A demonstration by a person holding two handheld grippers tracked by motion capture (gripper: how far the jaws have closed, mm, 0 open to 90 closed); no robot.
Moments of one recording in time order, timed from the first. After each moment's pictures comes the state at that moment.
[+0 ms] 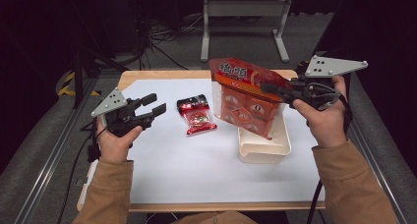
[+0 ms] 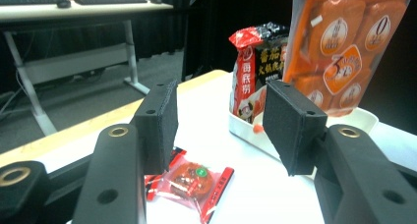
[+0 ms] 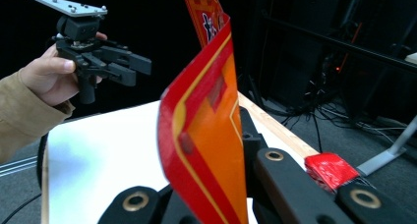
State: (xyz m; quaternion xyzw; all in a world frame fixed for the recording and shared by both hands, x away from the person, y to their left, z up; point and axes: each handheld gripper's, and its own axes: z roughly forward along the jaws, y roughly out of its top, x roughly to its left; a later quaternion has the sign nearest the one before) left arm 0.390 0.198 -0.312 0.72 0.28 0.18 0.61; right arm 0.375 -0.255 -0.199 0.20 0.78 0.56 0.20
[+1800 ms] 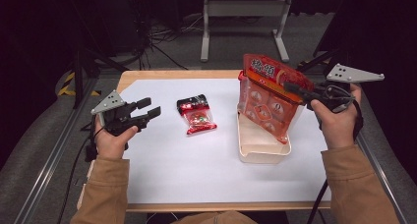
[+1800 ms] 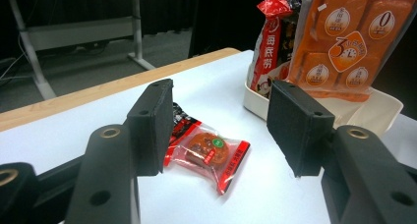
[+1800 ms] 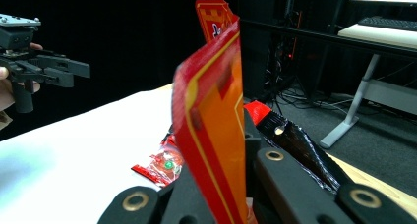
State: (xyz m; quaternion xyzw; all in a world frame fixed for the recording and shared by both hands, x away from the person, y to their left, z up) left arm 0.406 0.216 -0.336 0.73 0.32 0.16 0.59; right arm 0.393 -0.316 -0.239 0.29 0.74 0.56 0.23
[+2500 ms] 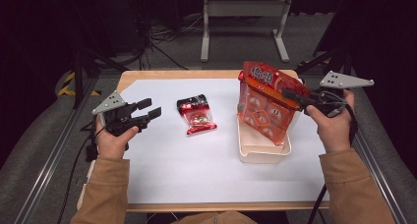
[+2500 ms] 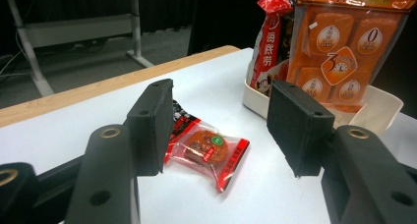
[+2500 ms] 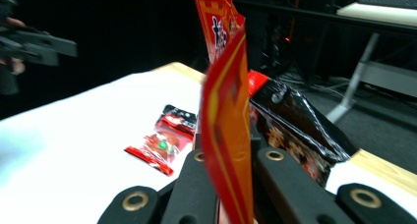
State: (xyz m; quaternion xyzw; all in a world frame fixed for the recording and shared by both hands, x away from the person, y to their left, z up) left arm 0.407 0.215 -0.338 0.73 0.32 0.16 0.59; right arm 0.398 -0.316 -0.262 0.31 0.75 0.54 0.23
